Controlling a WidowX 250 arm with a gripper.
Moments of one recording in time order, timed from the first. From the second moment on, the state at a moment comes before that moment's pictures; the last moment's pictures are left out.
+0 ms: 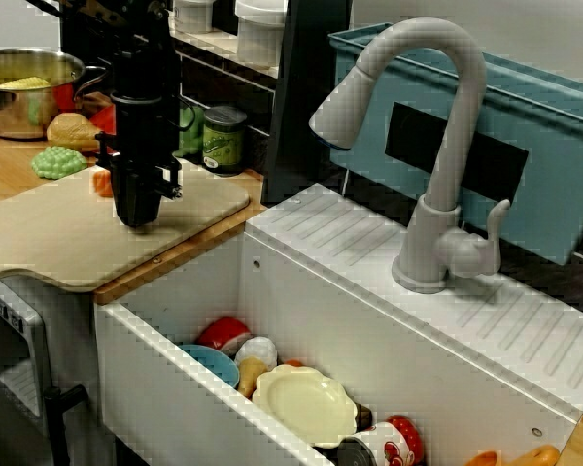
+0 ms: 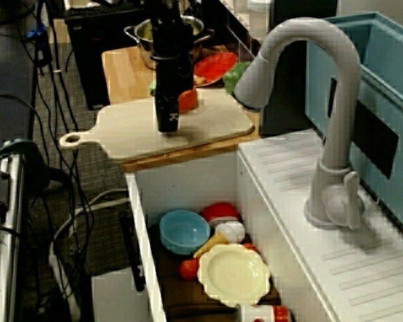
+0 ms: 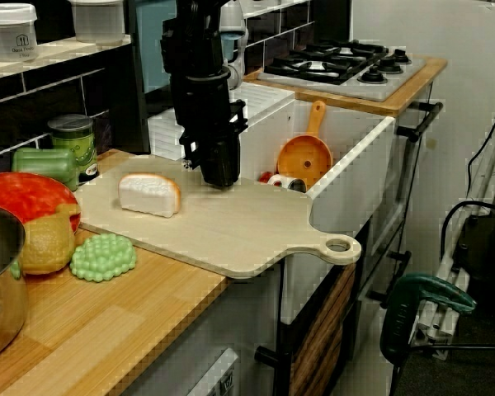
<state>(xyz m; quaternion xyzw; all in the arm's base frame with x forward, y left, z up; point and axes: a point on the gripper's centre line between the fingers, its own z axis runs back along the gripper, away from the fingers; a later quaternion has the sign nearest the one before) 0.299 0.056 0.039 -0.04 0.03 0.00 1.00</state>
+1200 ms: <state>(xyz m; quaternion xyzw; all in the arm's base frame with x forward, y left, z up) 0.284 0.112 0.066 -0.08 0.02 0.03 1.00</state>
